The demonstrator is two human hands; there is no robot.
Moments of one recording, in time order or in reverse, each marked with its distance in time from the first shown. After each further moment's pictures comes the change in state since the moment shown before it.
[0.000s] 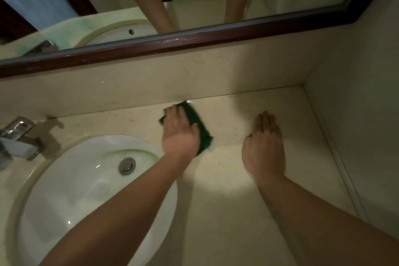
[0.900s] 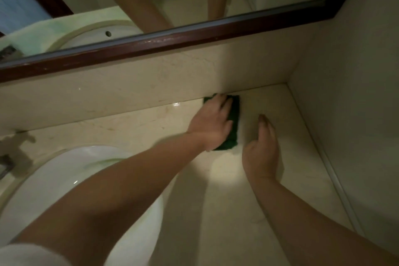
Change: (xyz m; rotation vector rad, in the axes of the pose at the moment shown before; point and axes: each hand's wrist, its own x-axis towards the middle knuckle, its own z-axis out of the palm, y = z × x) left_hand 0.041 0.088 0.002 -0.093 -0.131 0.665; right_hand -0.001 0.012 0.007 0.654 0.282 0.295
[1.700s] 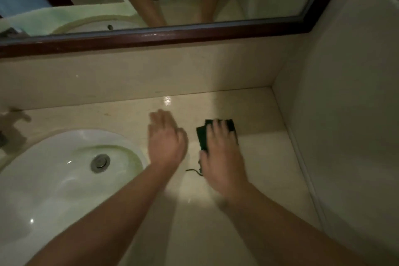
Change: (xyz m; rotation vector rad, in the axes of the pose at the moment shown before) left_hand -0.108 0.001 0.003 -0.155 0.279 -0.670; right_hand -0.051 -0.015 -0.015 -0.449 -0.434 -0.519
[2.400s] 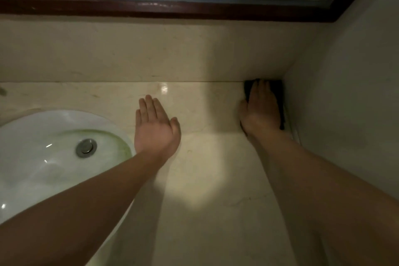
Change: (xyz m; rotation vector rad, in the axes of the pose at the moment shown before) left_hand 0.010 -0.010 0.013 0.230 -0.120 -0.035; right_hand 0.112 0.106 -0.018 -0.154 -0.012 0.184
